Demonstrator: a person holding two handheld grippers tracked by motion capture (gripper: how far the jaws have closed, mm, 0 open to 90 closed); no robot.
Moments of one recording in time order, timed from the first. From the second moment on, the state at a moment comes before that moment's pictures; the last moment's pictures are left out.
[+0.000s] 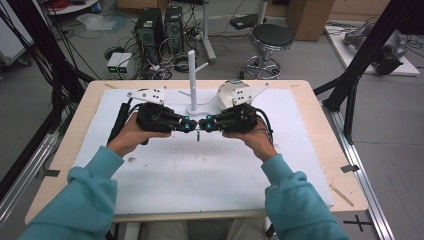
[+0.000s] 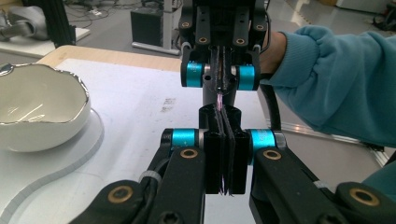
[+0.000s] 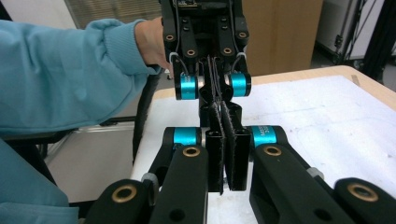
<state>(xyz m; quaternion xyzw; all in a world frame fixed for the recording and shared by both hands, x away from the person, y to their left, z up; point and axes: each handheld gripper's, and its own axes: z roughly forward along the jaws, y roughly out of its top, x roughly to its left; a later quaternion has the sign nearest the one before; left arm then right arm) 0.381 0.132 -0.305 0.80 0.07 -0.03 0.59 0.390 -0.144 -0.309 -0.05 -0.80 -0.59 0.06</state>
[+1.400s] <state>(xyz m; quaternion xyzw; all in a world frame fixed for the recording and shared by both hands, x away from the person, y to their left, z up) 0.457 0.144 -0.261 0.85 0.13 0.02 0.51 0.325 -0.308 -0.377 -0.31 -0.73 -0.56 -0.24</state>
